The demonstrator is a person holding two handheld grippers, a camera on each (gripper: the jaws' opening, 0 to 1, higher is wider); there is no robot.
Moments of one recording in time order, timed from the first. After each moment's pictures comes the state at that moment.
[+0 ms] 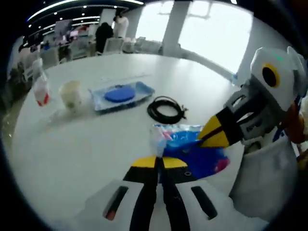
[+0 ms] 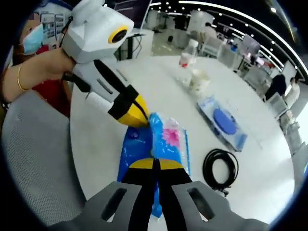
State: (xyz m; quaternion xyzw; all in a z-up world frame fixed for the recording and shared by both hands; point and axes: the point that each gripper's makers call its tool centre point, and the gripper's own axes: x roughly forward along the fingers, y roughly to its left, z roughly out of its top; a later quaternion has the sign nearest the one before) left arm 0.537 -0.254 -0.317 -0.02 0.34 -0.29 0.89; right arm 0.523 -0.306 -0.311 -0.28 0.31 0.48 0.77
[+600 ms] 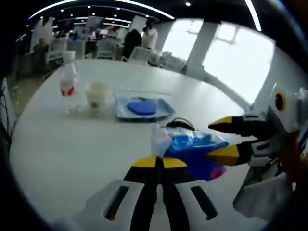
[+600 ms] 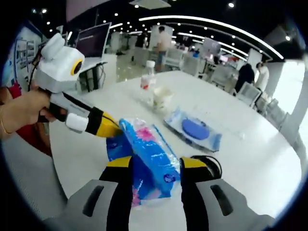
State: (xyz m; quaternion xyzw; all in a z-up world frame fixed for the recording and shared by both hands) left arm 0.555 -0.224 -0.297 -0.12 0.31 -0.18 0.93; right arm 0.561 -0.320 -0.272 -0.19 0.25 0.35 0.88
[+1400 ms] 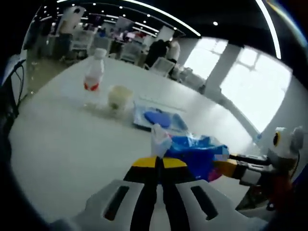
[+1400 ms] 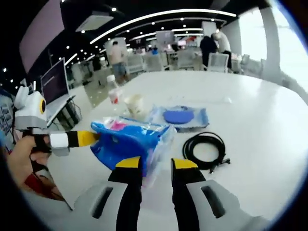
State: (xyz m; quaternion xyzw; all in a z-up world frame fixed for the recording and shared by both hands) left arm 0.561 -0.209 -0.287 -0.19 0.28 -0.12 0.93; right arm 0.568 -0.338 -0.286 -0.01 0.29 0.25 0.92
